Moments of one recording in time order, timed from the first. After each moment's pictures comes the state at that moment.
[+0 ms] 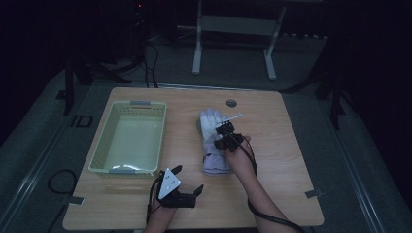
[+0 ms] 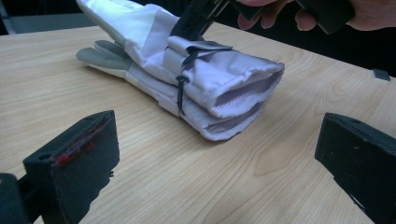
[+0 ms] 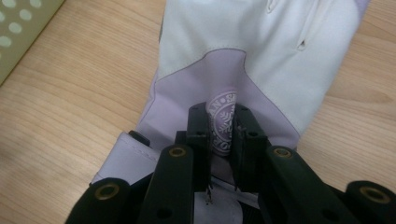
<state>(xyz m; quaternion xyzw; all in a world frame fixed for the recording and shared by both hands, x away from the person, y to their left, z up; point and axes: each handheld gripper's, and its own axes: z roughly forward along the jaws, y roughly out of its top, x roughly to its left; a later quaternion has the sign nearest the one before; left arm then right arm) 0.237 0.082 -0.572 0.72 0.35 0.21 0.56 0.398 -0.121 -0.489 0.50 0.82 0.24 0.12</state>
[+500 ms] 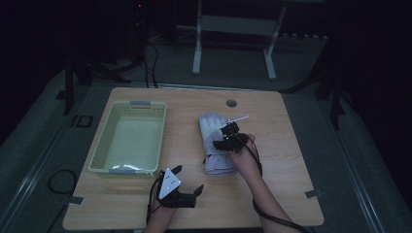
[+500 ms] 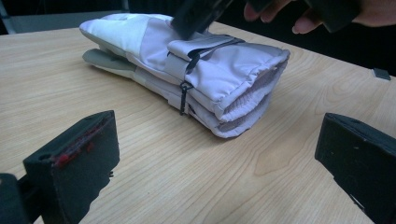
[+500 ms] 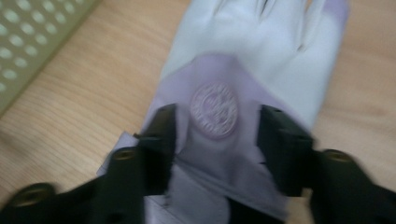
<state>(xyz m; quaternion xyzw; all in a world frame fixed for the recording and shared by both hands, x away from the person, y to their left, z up) 0.237 0.082 -0.572 0.72 0.36 0.21 0.56 0.395 -0.137 -0.484 0.47 0.82 0.29 0.12</state>
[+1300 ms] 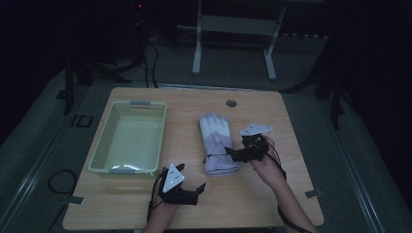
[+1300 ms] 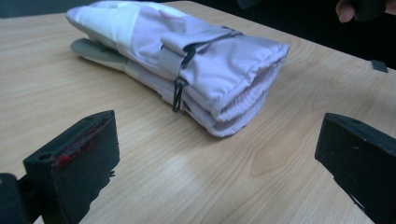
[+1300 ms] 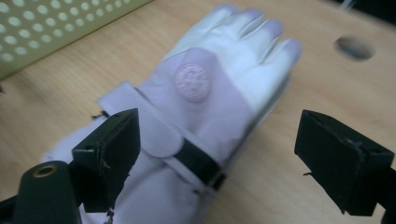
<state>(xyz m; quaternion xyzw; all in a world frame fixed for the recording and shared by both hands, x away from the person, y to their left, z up) 0.246 0.076 -0.559 0.74 0.35 0.19 0.54 0.364 -0.195 -0.476 0.34 0.85 0.37 0.19</state>
